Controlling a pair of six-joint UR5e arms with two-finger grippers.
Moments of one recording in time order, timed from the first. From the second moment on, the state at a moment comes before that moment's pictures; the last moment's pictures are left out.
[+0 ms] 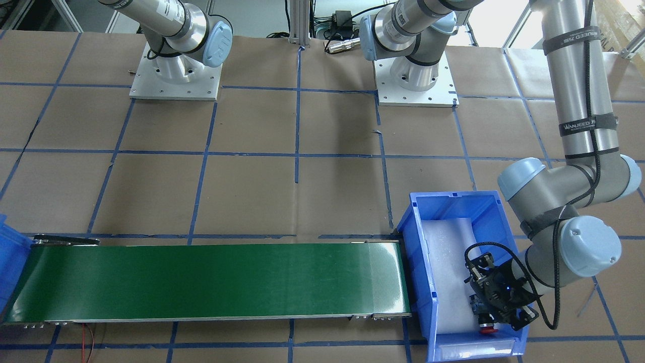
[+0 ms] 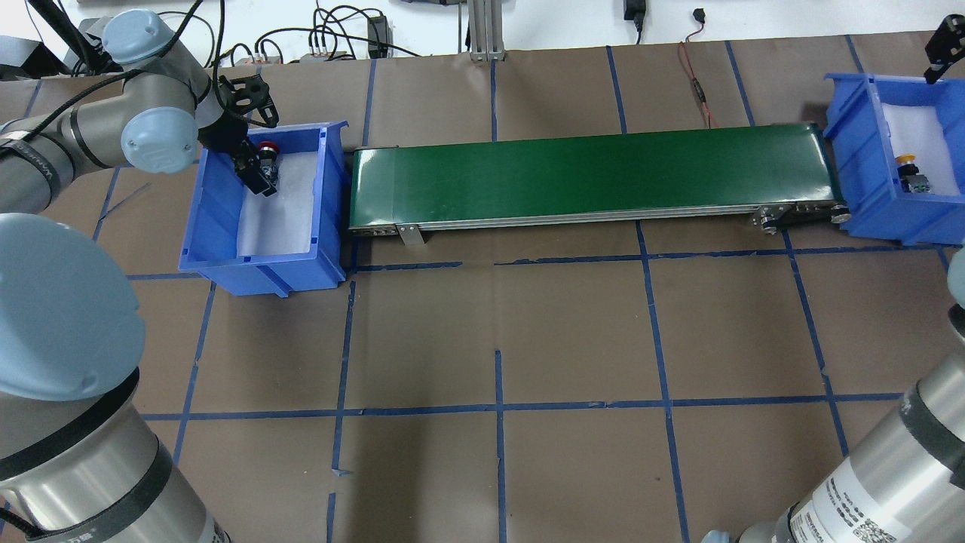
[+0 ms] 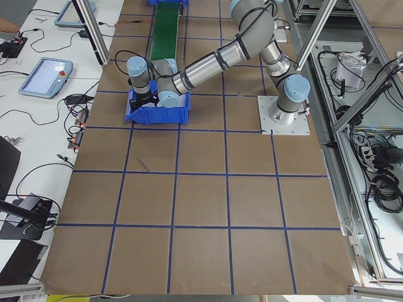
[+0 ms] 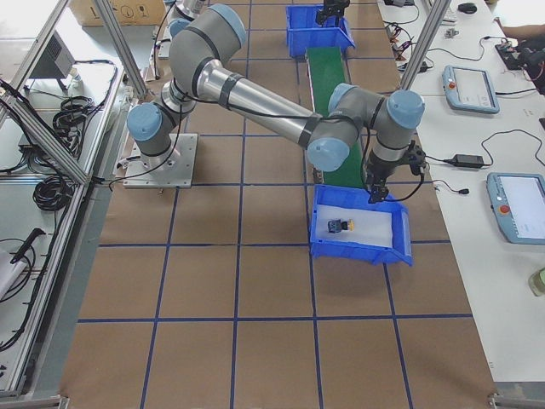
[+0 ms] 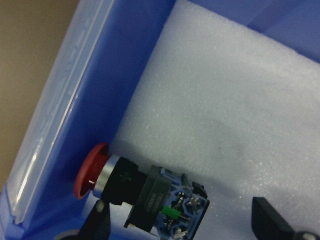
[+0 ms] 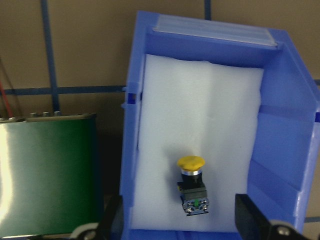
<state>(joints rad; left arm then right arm) -1.33 -2.20 -1.46 -1.02 1.50 1.34 1.07 -0.97 1.01 -1.67 -1.61 -0.50</state>
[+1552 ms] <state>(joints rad) -1.32 -2.10 -1.46 -1.05 1.50 1.34 1.54 -1.36 1.36 -1.59 -1.61 -0.28</state>
